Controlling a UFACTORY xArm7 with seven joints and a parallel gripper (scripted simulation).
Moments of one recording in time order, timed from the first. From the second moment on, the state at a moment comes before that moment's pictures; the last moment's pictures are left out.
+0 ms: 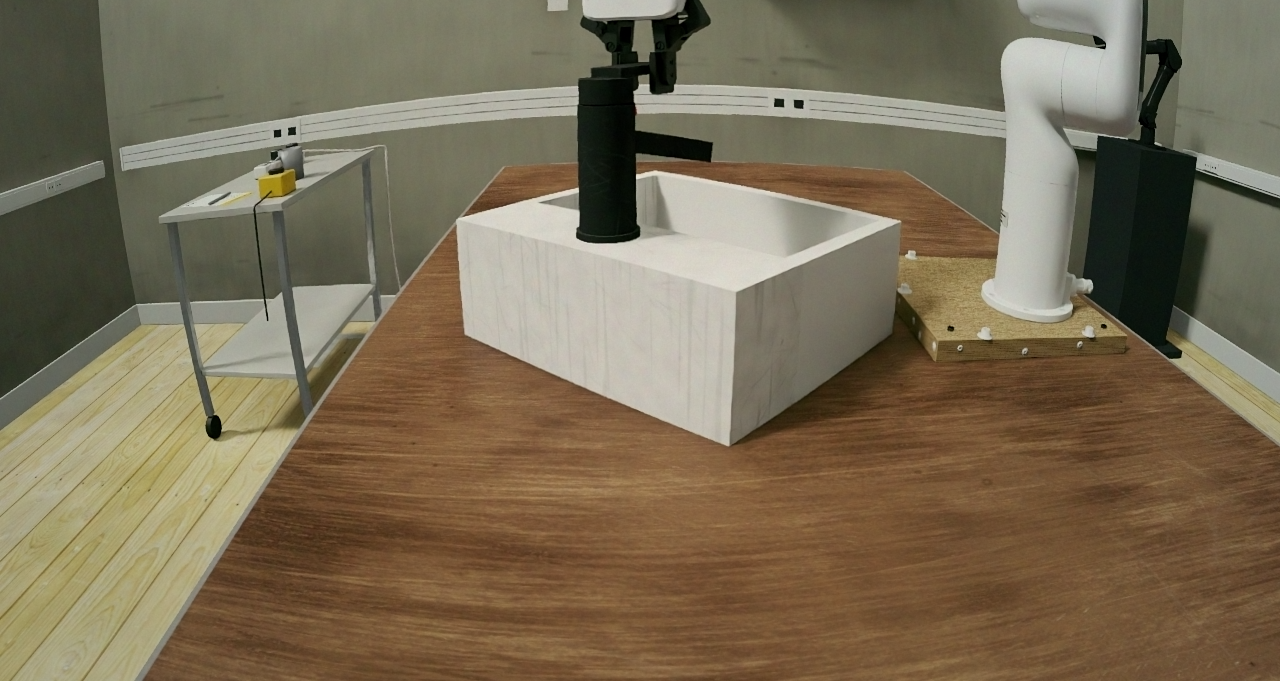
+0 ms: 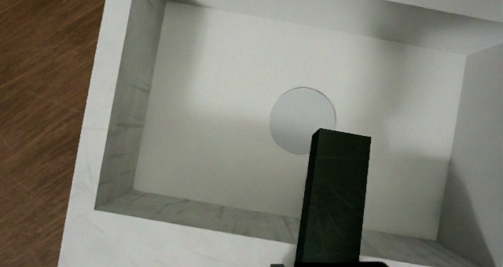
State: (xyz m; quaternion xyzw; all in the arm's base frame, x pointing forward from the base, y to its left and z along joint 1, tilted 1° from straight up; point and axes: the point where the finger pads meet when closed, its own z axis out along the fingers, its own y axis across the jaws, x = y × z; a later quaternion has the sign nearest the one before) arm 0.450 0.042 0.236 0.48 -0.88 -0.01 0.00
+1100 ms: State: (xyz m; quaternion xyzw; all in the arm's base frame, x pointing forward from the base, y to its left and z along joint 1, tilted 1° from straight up) arm 0.469 0.034 0.235 0.63 -0.78 0.00 0.00
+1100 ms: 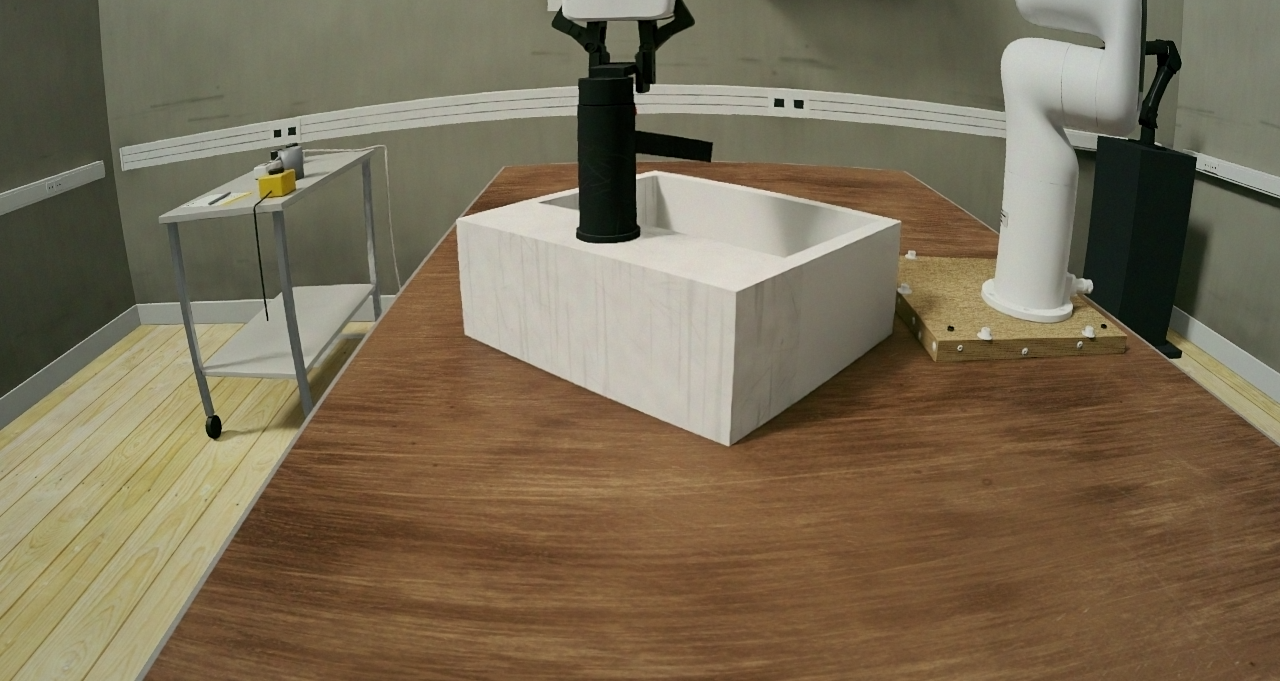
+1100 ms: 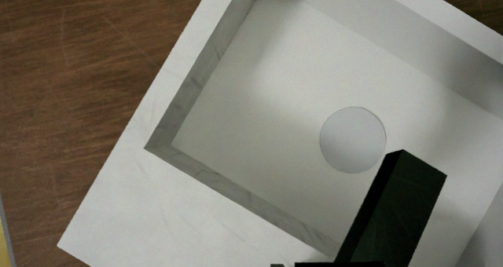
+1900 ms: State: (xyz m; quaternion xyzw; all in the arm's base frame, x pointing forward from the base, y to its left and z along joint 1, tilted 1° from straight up) arm 0.489 0.033 0.235 0.75 -0.66 -0.01 0.00
